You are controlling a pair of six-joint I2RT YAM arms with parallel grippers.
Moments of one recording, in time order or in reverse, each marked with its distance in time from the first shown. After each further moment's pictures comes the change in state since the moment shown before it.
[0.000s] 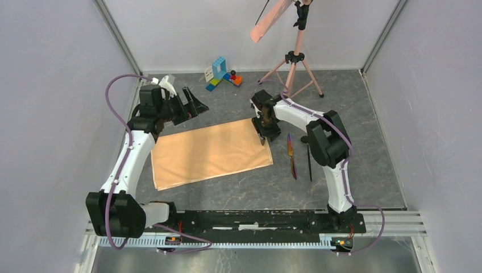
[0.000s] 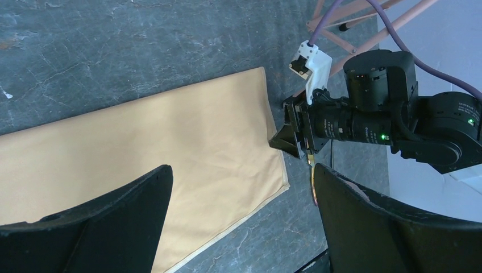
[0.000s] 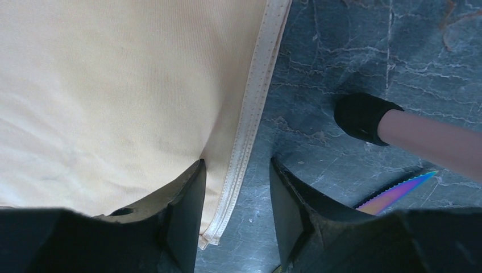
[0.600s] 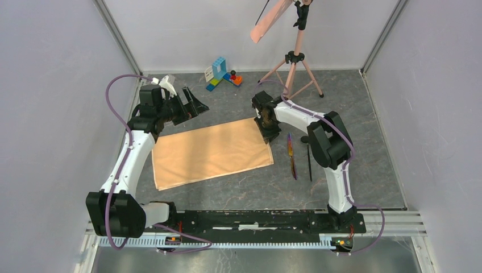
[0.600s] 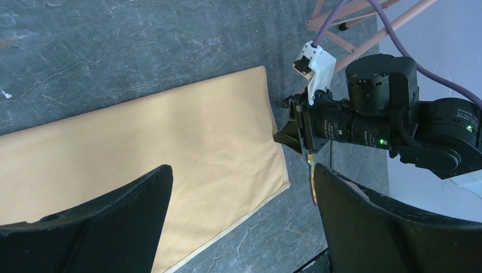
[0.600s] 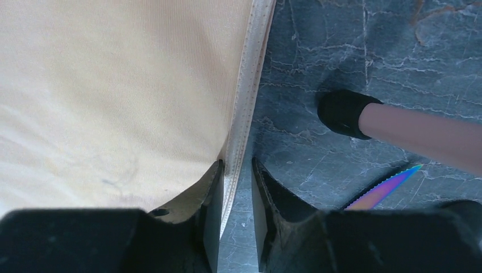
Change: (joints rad) left arm 0.000 0.001 0.000 0.002 0.005 0.000; right arm 0.011 -0.021 -0.049 0.051 0.051 0.013
